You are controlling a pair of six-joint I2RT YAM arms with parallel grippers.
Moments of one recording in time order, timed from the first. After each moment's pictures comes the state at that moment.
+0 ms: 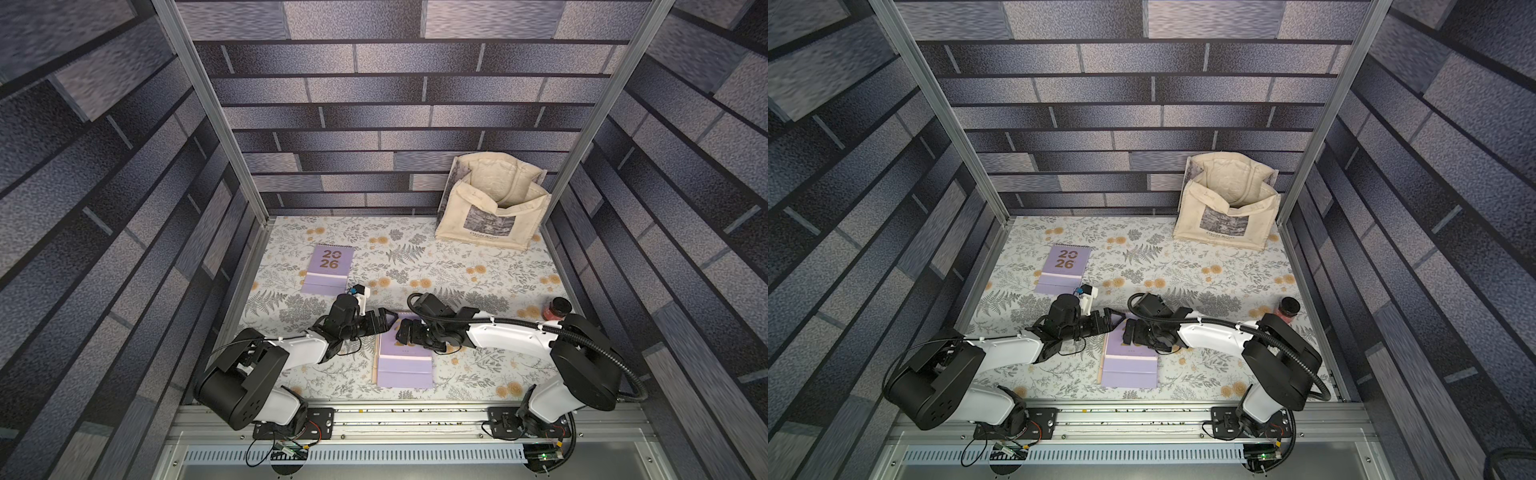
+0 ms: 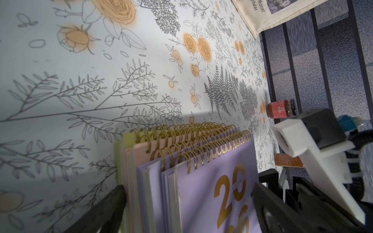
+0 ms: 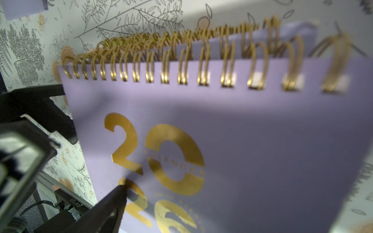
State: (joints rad) left arm -0.54 1.43 0.41 0.44 0.42 -0.76; right arm 0.94 1.57 0.85 -0.34 -0.14 0.99
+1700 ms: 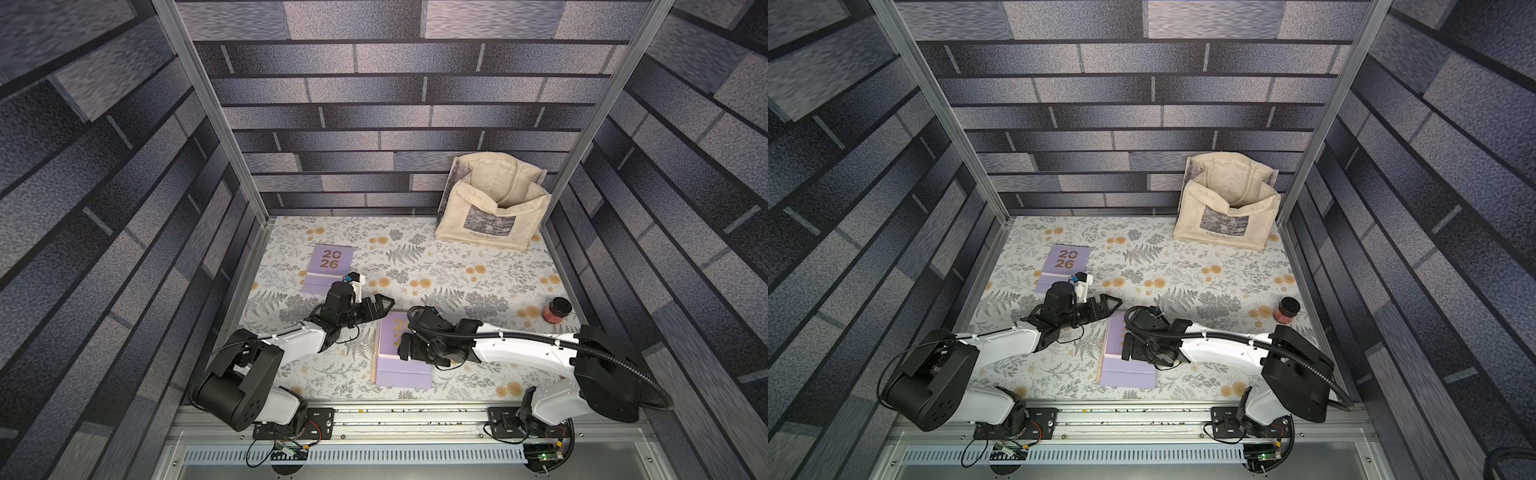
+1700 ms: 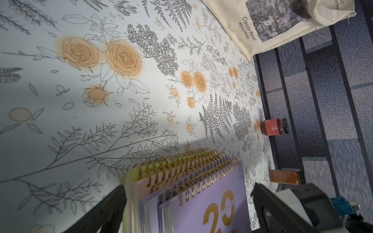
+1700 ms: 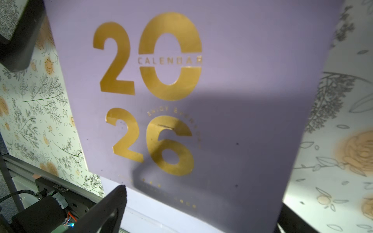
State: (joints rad) left arm -0.46 1.42 0.49 0.37 0.44 -0.74; right arm 1.09 1.48 0.84 -0.49 -0.03 1.10
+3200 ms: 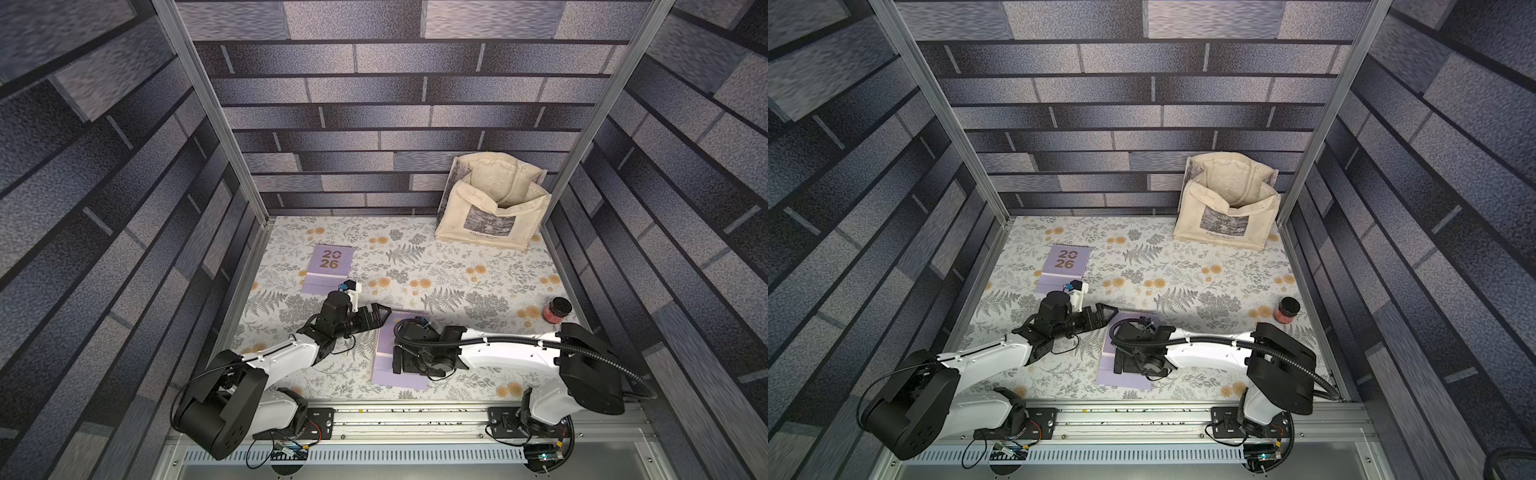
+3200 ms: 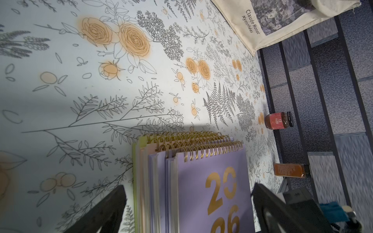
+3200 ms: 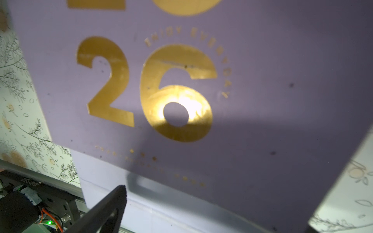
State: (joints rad) left arm -0.48 1.27 0.40 0.31 0.39 -0.74; right arm 1.20 1.57 0.91 -0.57 0.00 1.17
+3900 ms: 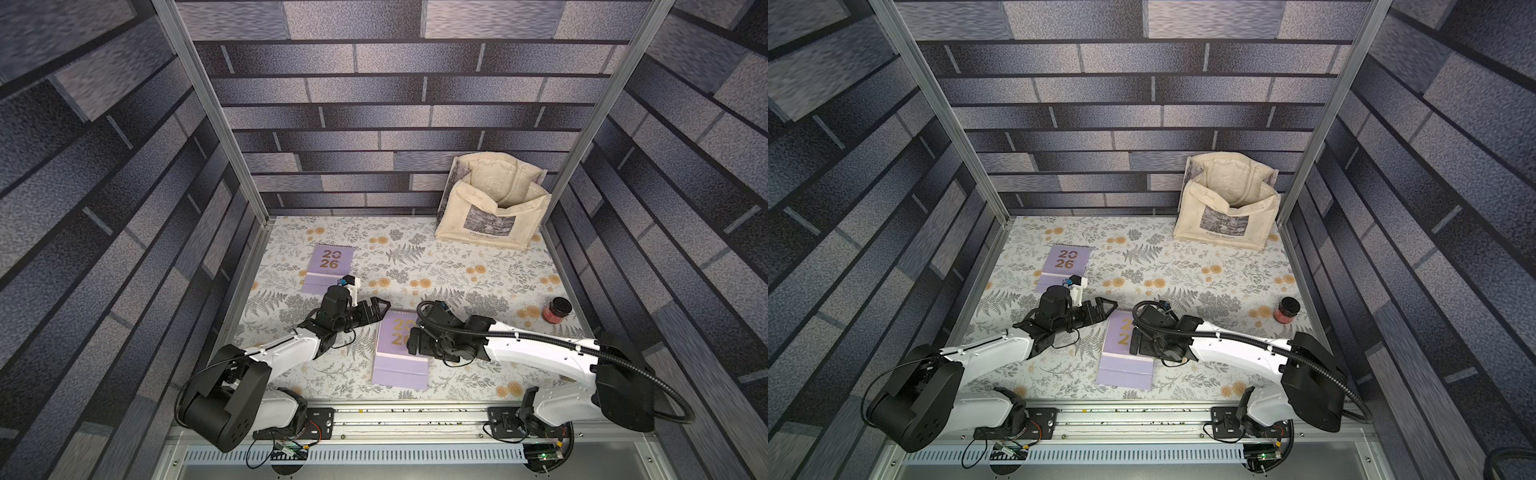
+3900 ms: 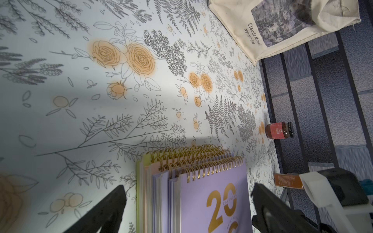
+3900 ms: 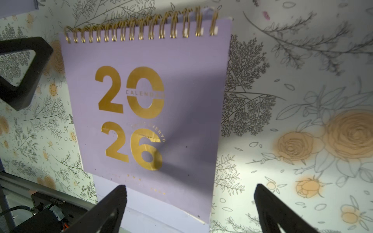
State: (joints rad) left arm -0.44 1.33 0.47 0.29 0.40 -0.74; right arm 1.01 1.39 0.85 -0.59 0.04 1.06
